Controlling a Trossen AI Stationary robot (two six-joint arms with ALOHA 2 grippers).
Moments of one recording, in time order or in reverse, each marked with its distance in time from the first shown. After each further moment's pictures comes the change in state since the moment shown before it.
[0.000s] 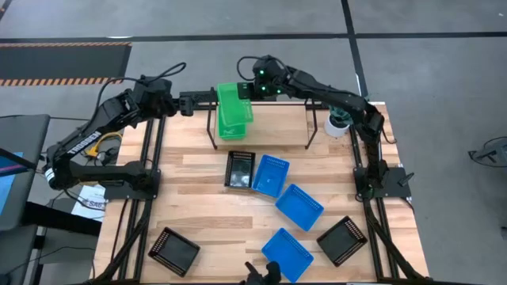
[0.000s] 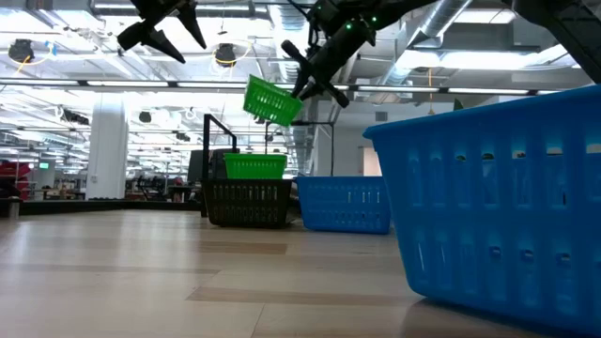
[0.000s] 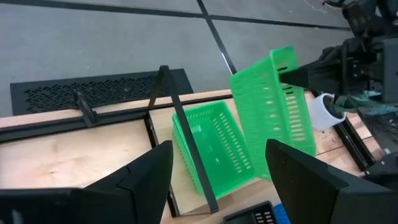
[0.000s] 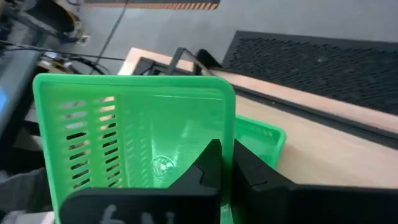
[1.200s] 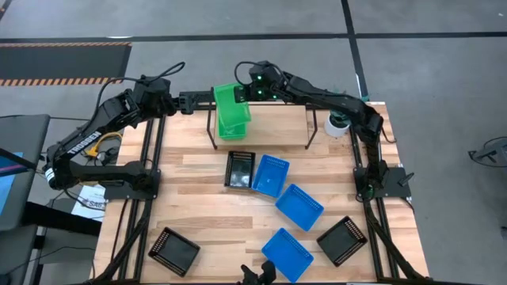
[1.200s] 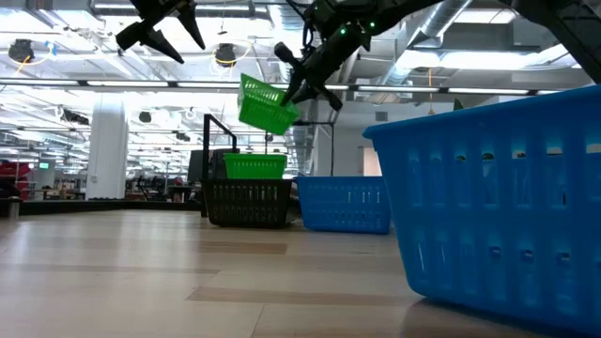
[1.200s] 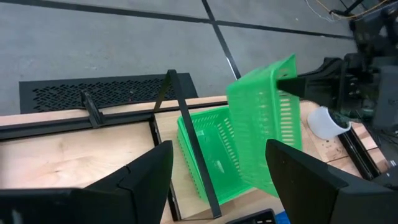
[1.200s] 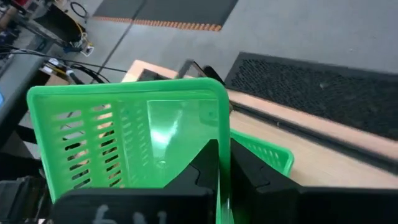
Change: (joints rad) left arm 0.000 0.000 0.000 -0.001 -0.034 -0.029; right arm 0.026 0.000 -0.071 0.147 0.079 -0.055
